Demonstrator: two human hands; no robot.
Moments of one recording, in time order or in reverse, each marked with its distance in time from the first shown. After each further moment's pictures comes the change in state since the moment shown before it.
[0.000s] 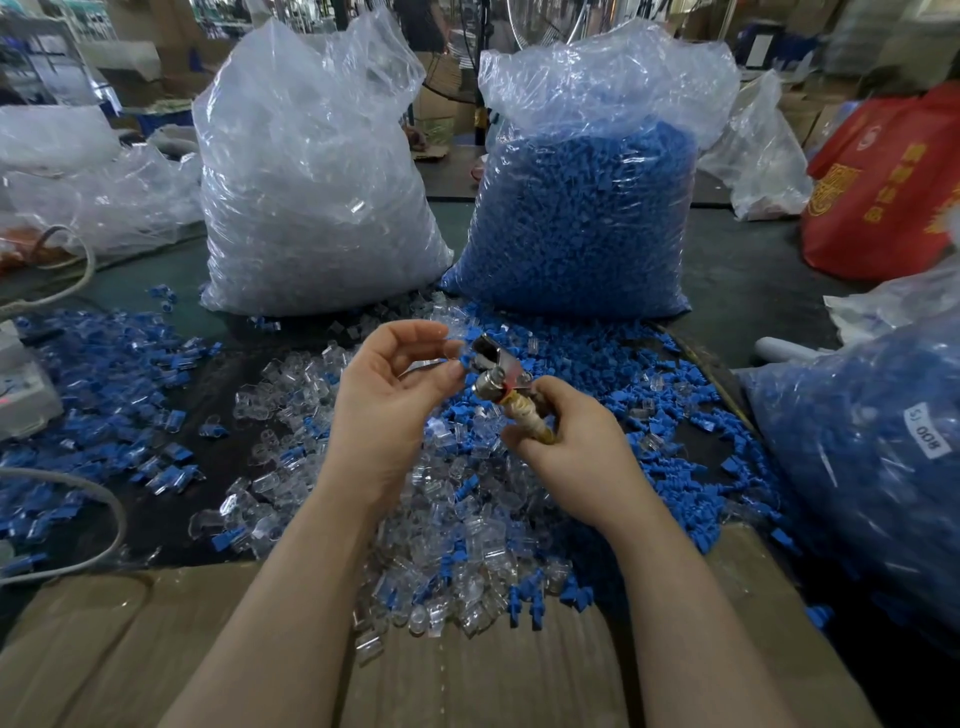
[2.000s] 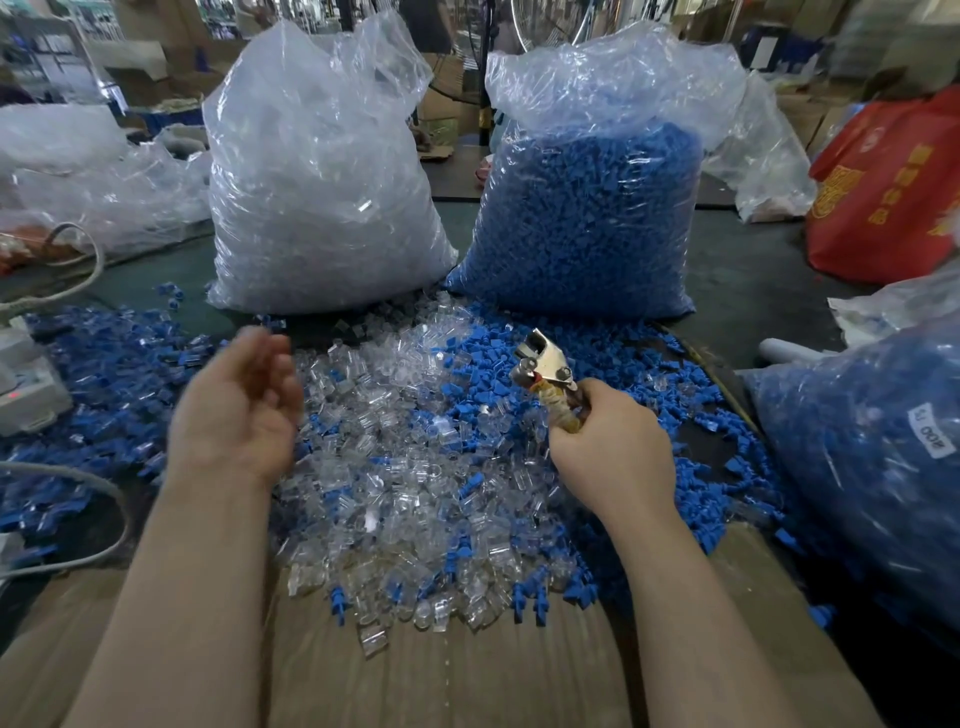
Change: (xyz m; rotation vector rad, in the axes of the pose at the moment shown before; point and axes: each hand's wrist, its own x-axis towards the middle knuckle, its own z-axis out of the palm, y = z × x) left_hand 0.016 0.014 -0.096 -0.521 0.464 -0.253; right_hand 0.002 0.006 -0.003 -0.382 0.245 0.207
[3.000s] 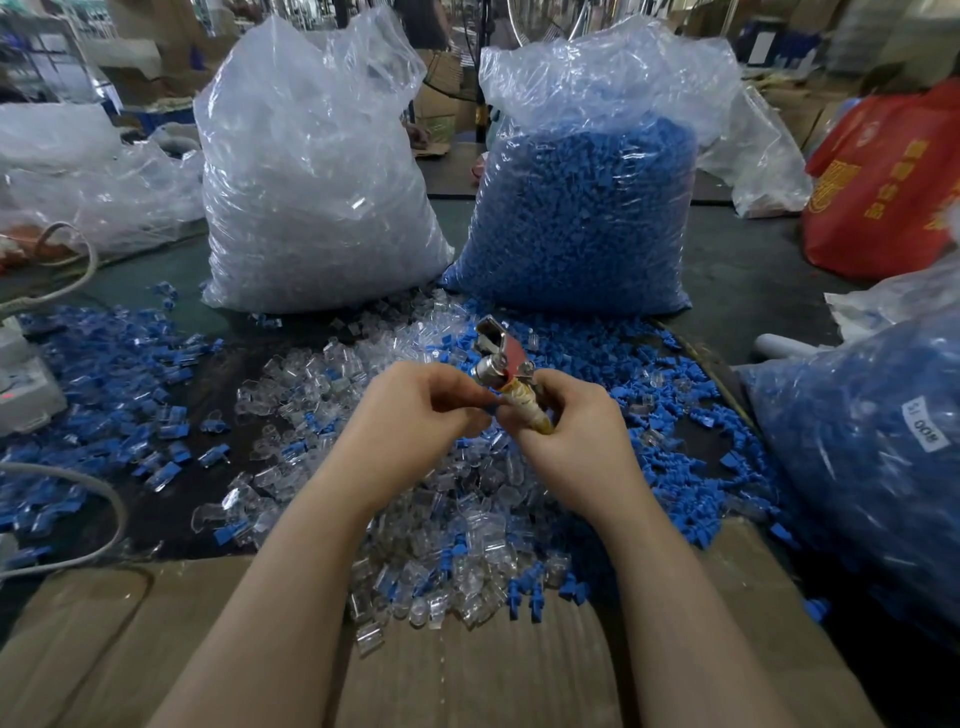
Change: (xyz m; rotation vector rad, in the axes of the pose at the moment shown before) left_hand -0.049 -0.055 0.061 1.304 -0.588 0.257; right_hand -0.006 -0.013 -0.001 0.451 -0.136 -0.234
